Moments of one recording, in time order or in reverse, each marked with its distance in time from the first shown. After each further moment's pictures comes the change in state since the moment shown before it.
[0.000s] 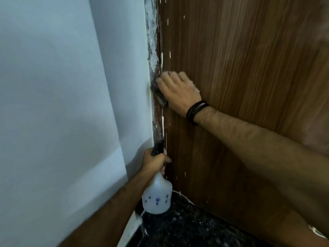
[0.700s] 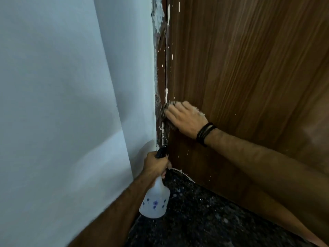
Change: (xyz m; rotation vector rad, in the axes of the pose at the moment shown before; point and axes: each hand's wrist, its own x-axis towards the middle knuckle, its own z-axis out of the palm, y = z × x) left_hand -0.004 -0.085 0.002 0.123 0.035 -0.133; right_hand -0.127 -0.077 0.046 0.093 -0.198 -0.245
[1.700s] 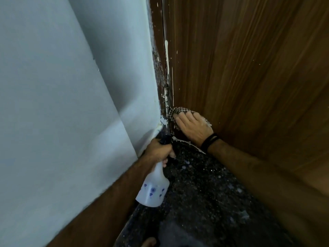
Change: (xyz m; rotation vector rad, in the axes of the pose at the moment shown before) left_hand 0.010 -0.044 -0.002 0.192 -0.103 -0.180; right_hand -0.084 -0.117 0.080 0.117 -0.040 0.188
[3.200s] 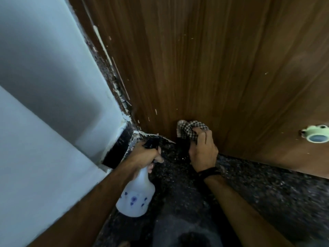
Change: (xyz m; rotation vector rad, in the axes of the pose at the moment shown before) left_hand -0.012 -0.001 0.059 0.121 -0.195 0.038; right_hand -0.160 -0.029 -0.011 0.415 0.169 0.957
